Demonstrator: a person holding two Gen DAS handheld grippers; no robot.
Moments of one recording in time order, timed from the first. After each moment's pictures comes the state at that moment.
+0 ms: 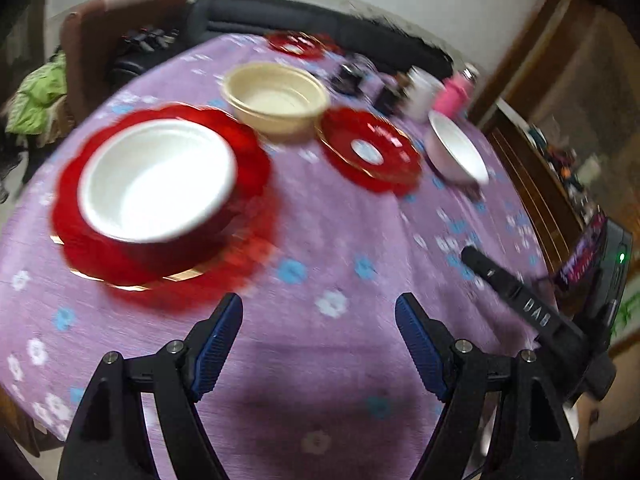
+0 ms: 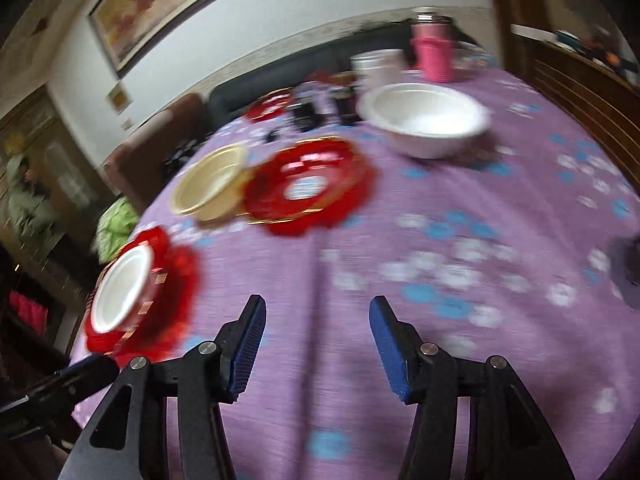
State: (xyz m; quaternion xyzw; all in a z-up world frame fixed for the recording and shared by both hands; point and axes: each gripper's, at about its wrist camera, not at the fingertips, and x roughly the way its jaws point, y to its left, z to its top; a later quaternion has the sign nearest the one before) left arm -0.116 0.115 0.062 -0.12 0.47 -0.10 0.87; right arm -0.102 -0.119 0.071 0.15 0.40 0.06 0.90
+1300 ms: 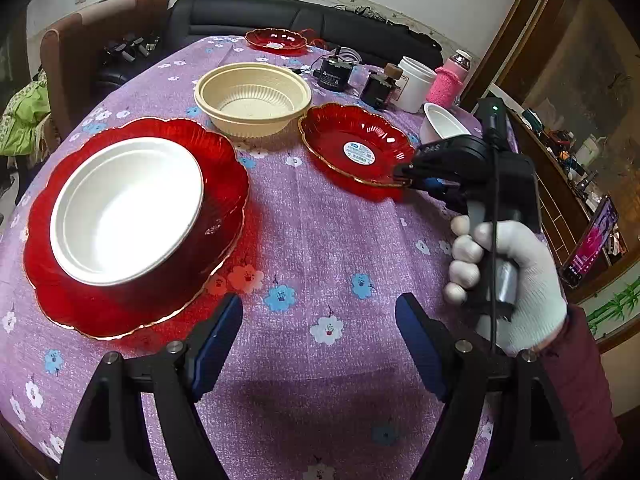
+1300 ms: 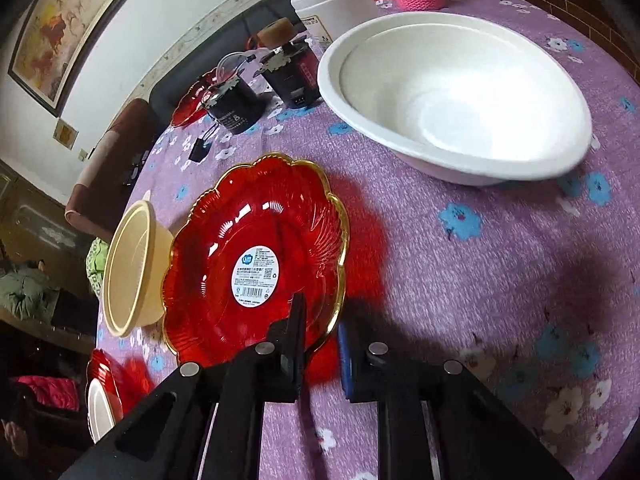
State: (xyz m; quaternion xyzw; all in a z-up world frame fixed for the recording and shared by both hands) left arm -0.090 0.109 0.057 -0.10 0.47 -0.11 0.87; right arm 0.080 -0.123 0.026 0.25 0.49 0.03 0.84
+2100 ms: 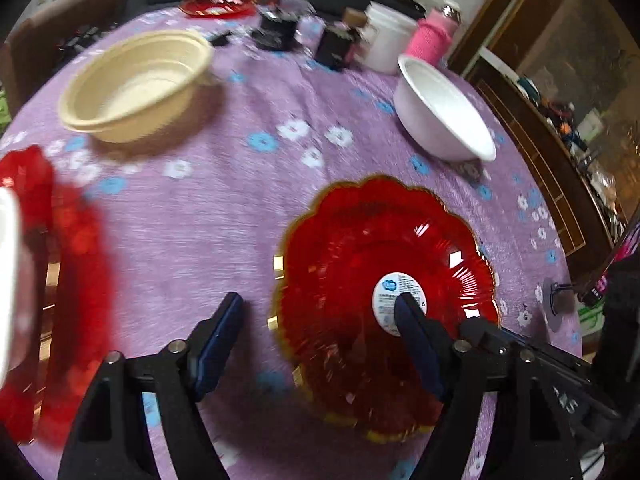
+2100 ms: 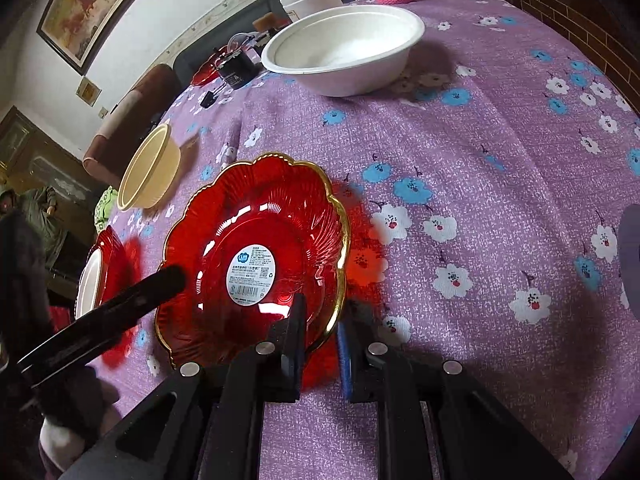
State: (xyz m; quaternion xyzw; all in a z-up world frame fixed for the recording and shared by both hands) left arm 0.008 0.016 0.008 -0.07 0.52 -0.15 0.84; right arm -0.042 -0.182 0.029 0.20 0.51 0.08 0.83
